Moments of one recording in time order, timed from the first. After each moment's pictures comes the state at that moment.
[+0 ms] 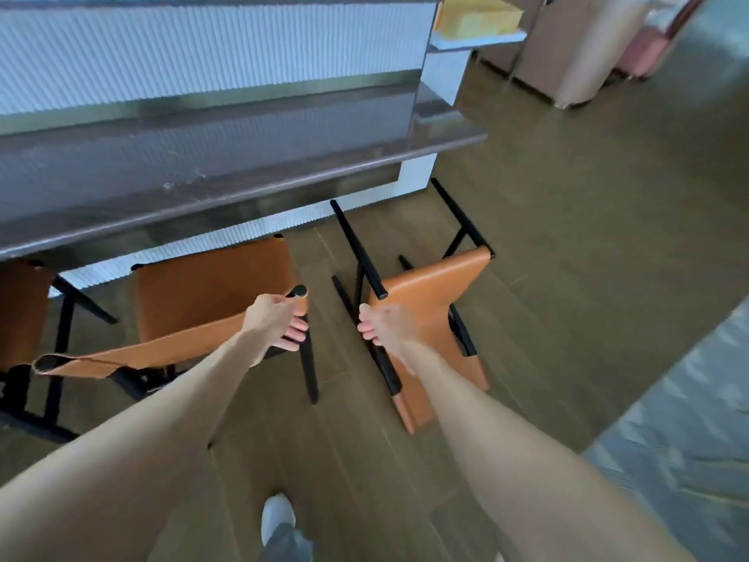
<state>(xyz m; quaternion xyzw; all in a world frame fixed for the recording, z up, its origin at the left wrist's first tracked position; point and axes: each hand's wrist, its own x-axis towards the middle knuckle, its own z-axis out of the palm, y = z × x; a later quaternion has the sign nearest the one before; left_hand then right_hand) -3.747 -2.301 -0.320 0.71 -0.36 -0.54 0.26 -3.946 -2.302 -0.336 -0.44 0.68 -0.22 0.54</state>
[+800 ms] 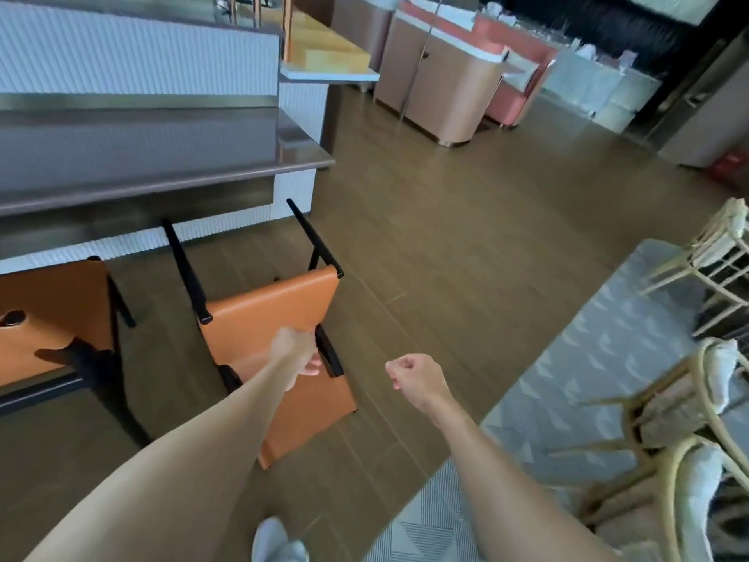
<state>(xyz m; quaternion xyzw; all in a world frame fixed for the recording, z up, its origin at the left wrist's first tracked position) -4.189 -2.304 -0.346 0.68 -0.35 -0.59 0.27 -4.387 -2.218 -0.310 -0.44 0.79 -0.20 0.39</state>
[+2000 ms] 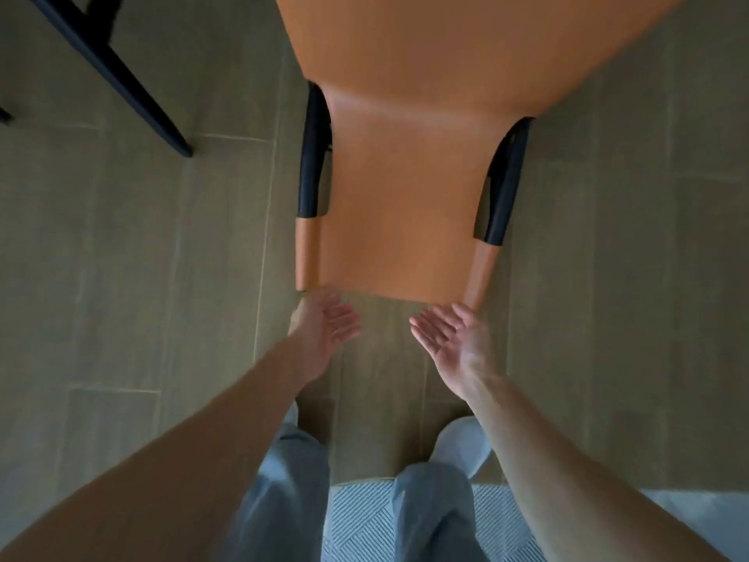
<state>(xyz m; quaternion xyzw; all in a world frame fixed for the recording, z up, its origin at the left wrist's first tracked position) -4.279 -2.316 -0.951 0.63 0.26 -0.57 0.46 -4.459 -2.392 -0.959 -0.03 0.66 -0.20 0.73</state>
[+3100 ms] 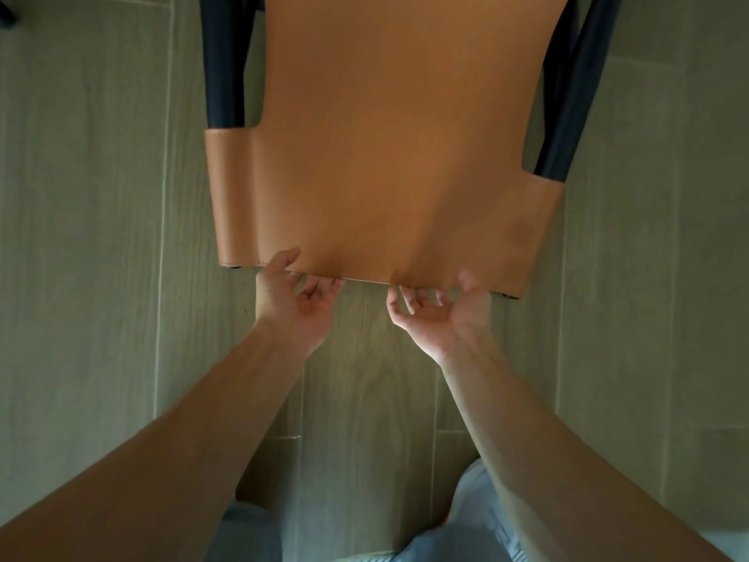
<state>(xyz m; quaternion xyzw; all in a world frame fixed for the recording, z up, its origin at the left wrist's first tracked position) -4.299 -2.335 -1.163 0.44 0.43 -0.49 0.62 -4.449 -2.409 -1.160 0.16 0.62 -0.28 0.71</state>
